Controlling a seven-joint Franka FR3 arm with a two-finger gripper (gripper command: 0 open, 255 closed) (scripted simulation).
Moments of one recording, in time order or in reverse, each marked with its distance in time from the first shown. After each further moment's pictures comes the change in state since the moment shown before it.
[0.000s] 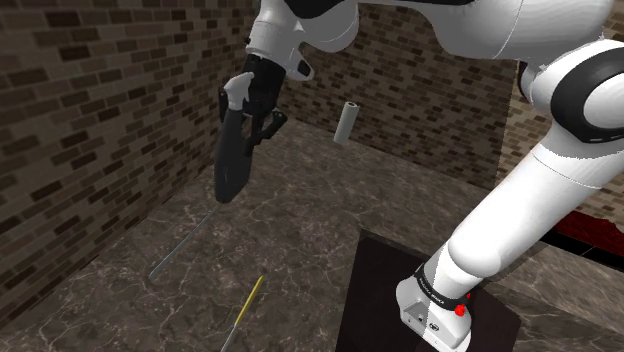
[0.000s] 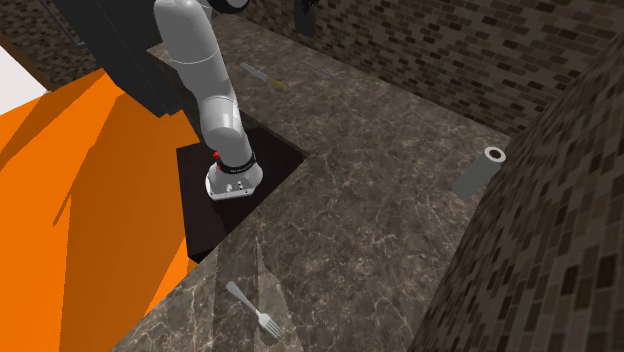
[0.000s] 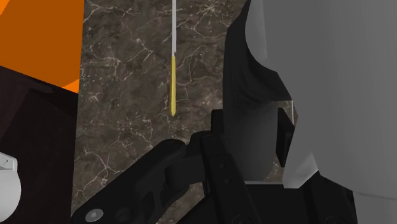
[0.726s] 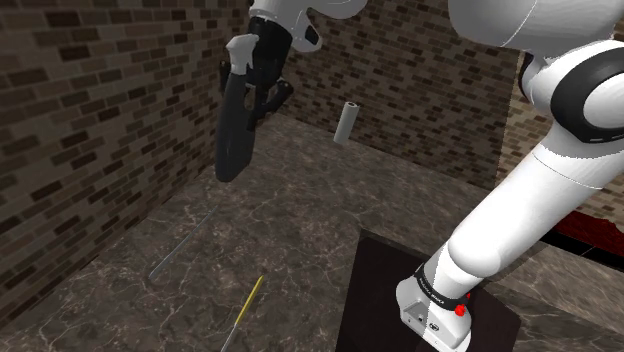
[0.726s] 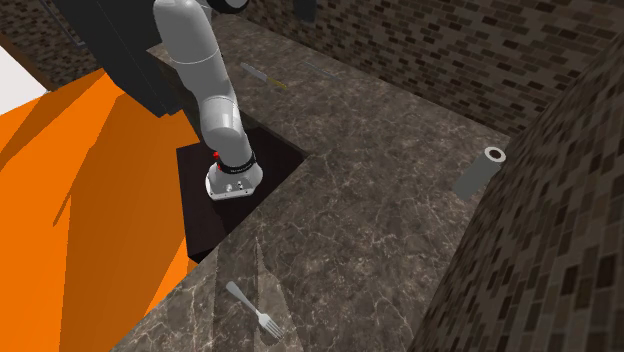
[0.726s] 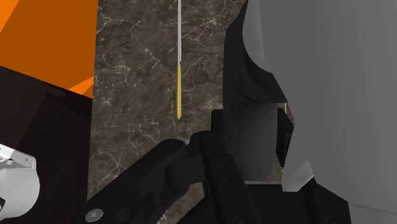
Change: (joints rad) arm -0.005 -0.004 -0.005 0.135 -0.009 -0.123 0.064
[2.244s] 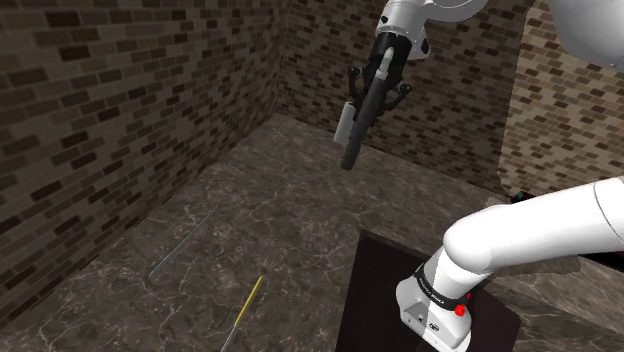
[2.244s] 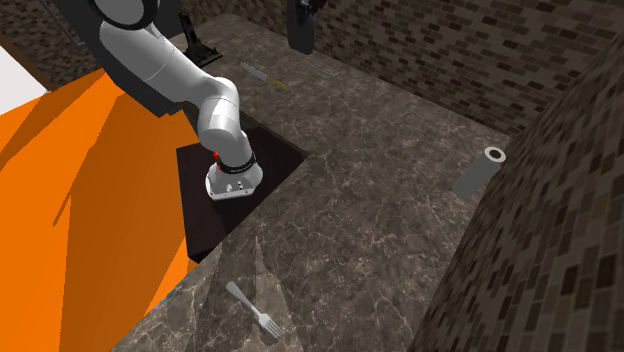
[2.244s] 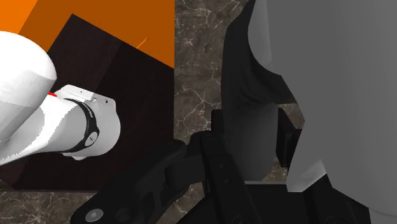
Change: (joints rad) arm -0.143 -0.492 -0.378 -0.380 0.014 -0.357 -0.429
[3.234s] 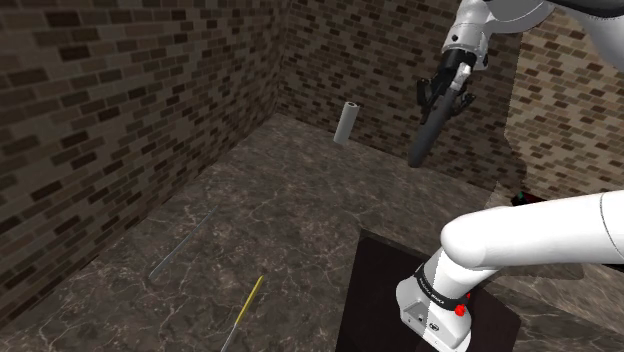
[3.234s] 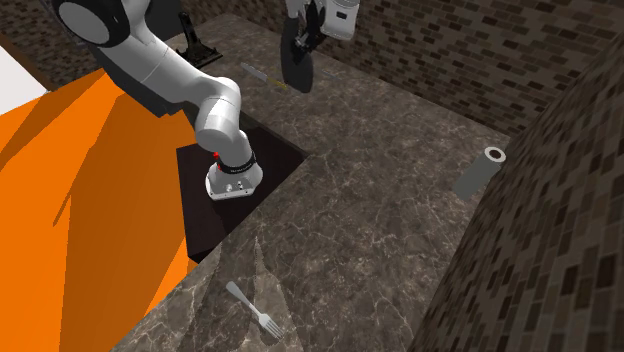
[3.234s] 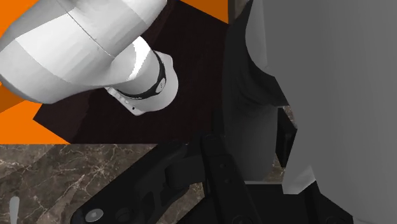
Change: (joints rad) arm -0.098 -0.096 -0.308 -0.051 -0.275 -0.192 -0.340
